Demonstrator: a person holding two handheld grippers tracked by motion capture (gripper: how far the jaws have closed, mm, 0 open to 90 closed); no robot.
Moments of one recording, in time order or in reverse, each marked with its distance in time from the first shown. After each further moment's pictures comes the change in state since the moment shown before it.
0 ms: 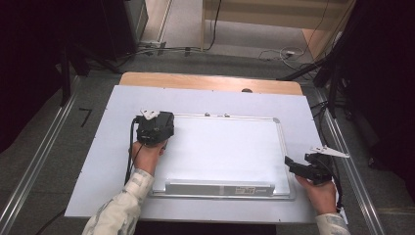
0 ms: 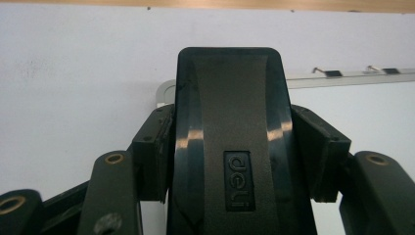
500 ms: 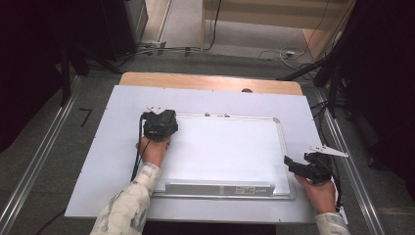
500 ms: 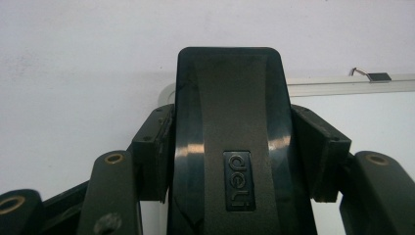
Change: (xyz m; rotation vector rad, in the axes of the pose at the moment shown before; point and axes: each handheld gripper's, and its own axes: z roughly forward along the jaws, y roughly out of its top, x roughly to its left) left arm -0.009 0.004 0.032 0.034 0.069 0.005; right arm 0.000 0.001 0.002 0.001 0.003 -0.003
